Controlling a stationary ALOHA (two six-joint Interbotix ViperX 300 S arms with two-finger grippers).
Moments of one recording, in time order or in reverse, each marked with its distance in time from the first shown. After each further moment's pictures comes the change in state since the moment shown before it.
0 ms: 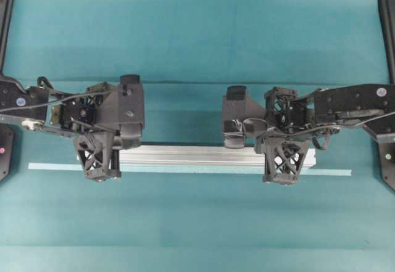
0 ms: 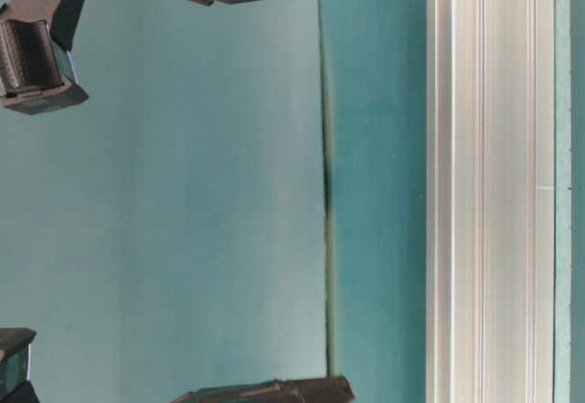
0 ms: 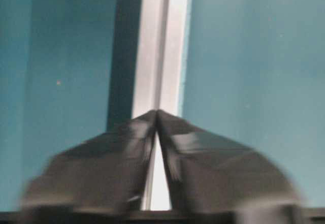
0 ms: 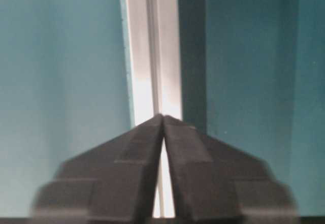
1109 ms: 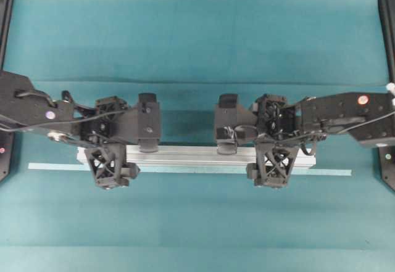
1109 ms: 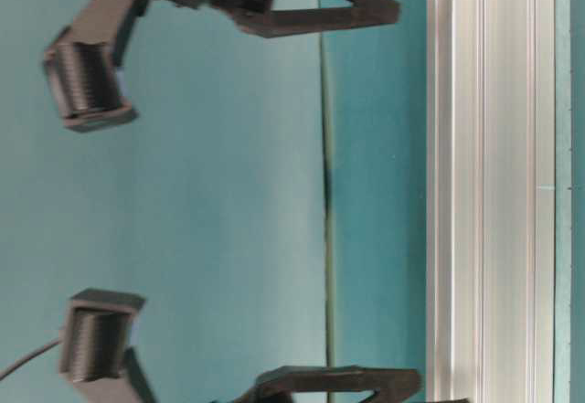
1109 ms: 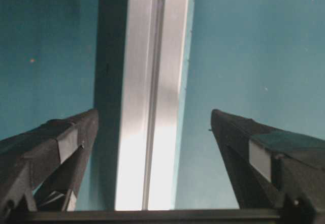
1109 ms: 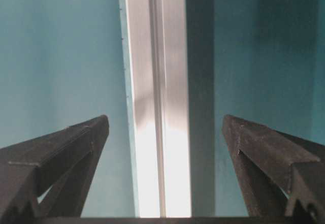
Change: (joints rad) left arm -0.014 0.163 -0.002 -0.002 -0.017 0.009; right arm 0.011 0.089 0.034 0.000 -0.137 0.002
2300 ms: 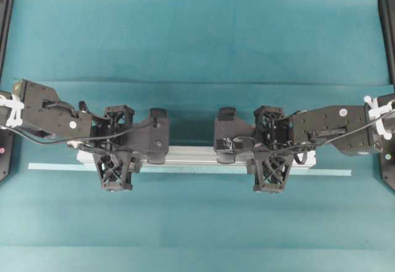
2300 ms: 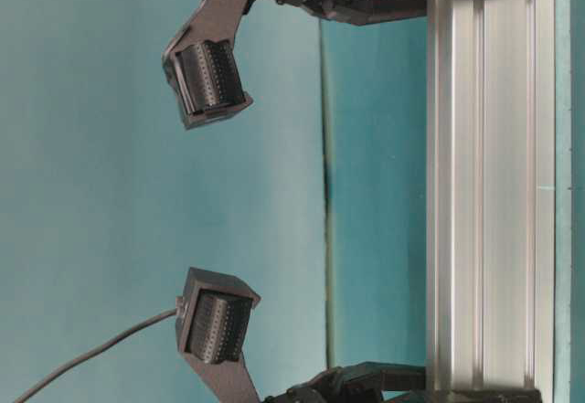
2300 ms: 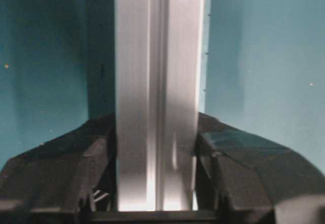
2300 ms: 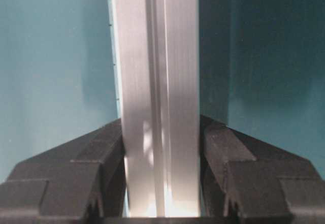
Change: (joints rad) left arm 0.002 0.123 0.012 0.002 -0.058 0.058; right arm 0.008 0.087 0.060 0.003 -0.106 0.000
